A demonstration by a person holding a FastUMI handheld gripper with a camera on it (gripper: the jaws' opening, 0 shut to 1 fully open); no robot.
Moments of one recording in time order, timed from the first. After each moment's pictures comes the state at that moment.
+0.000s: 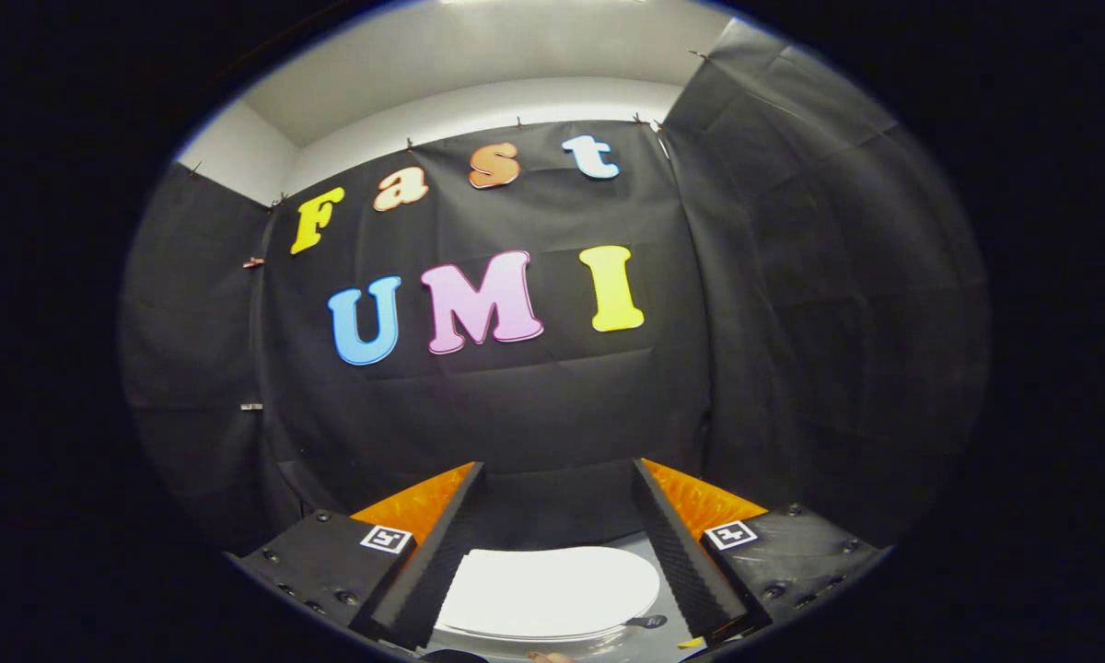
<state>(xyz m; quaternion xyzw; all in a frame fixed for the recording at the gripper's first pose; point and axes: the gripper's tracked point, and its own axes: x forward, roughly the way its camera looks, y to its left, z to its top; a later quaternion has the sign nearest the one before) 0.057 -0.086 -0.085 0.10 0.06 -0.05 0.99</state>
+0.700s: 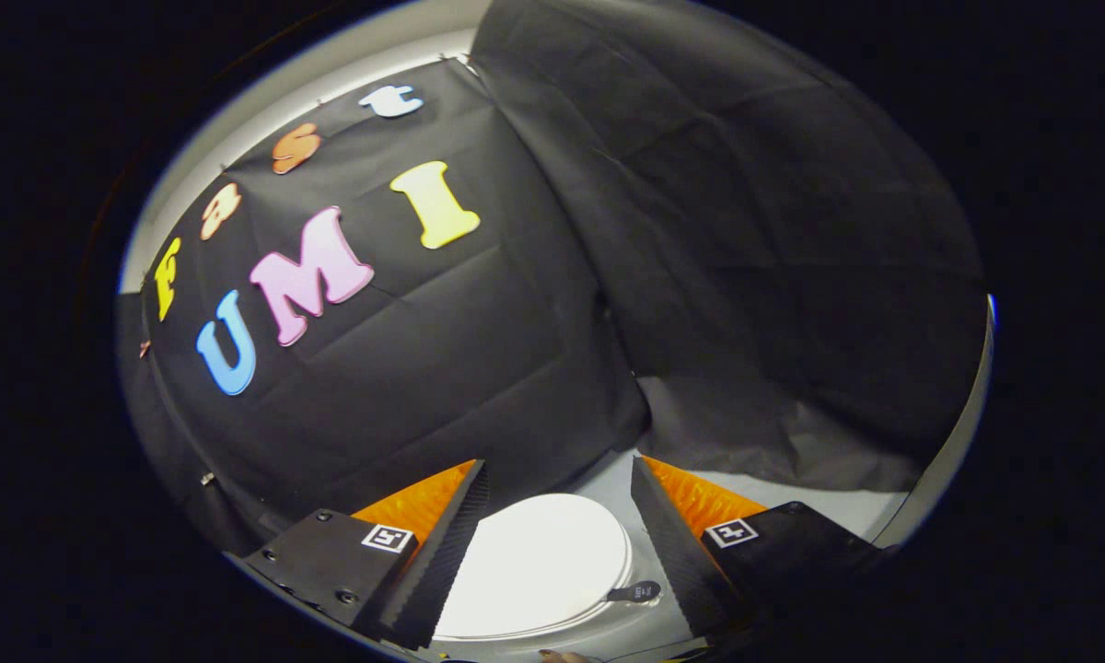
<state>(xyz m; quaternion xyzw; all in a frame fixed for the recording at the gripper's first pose) 0.097 -0.240 -0.313 0.30 0.18 -0.19 0.92</state>
